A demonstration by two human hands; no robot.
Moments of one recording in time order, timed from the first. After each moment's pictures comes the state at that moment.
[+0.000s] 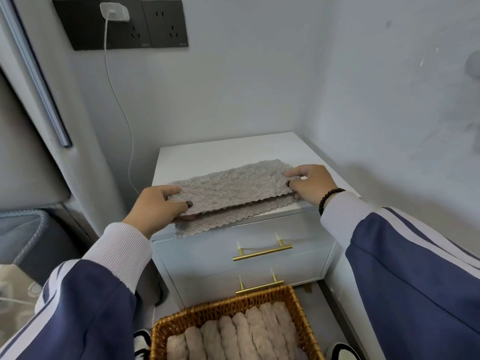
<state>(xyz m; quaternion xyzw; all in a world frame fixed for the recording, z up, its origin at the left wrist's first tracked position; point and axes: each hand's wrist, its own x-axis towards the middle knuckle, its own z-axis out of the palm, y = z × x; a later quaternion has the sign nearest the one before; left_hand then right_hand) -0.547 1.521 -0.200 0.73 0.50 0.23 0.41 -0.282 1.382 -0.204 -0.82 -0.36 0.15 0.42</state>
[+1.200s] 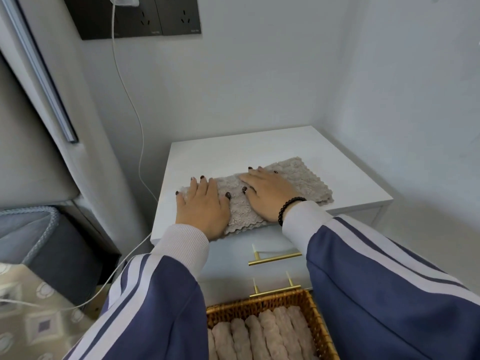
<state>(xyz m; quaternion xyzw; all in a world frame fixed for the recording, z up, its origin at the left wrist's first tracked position) -0.493 1.519 -0.240 0.87 0.48 0.06 0.09 -0.343 1.459 -0.232 -0.77 -0.63 0.05 0.13</state>
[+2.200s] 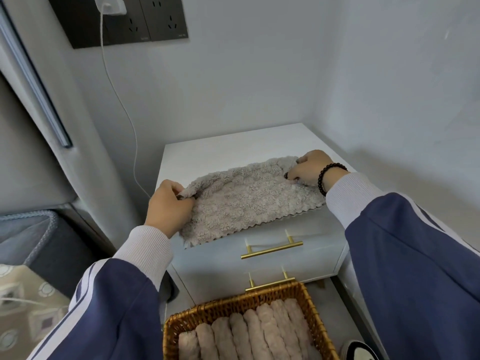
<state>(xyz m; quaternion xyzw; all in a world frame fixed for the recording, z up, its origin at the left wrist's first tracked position) -0.527 1.524 -0.224 0.73 0.52 0.30 0.32 -0.267 1.418 -0.191 -0.86 -0.32 0.21 0.33</state>
